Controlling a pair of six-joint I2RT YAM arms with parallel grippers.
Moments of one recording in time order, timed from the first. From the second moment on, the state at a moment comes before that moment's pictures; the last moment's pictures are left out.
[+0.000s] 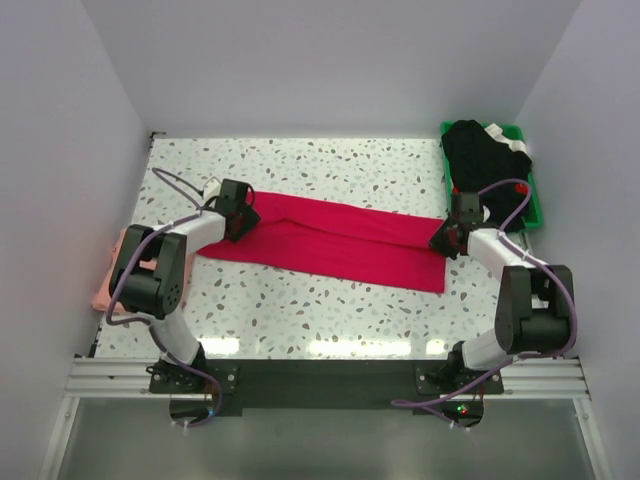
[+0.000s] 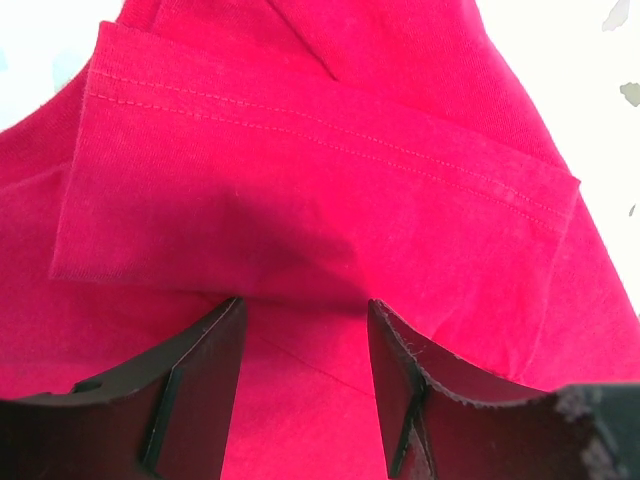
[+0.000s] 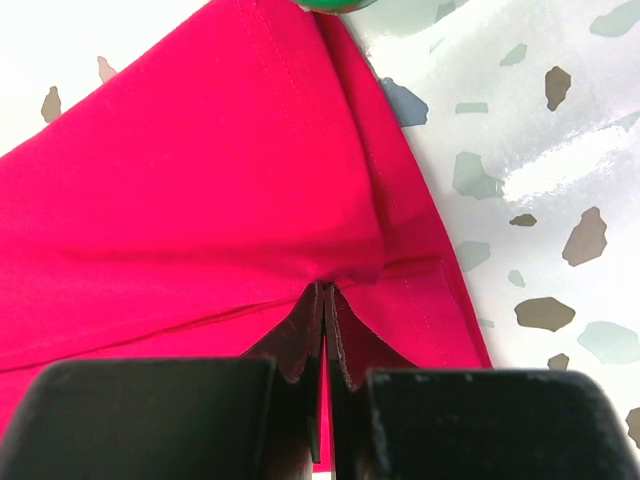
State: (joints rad) left arm -0.24 1.75 0.98 -0.17 -0.27 -0.94; right arm 0.01 1.50 0.82 -0.34 0.07 0.70
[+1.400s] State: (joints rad) left arm -0.24 1.76 1.13 -0.27 -0.34 -0.89; right arm 0.01 1.44 0.83 -0.37 0.11 0.66
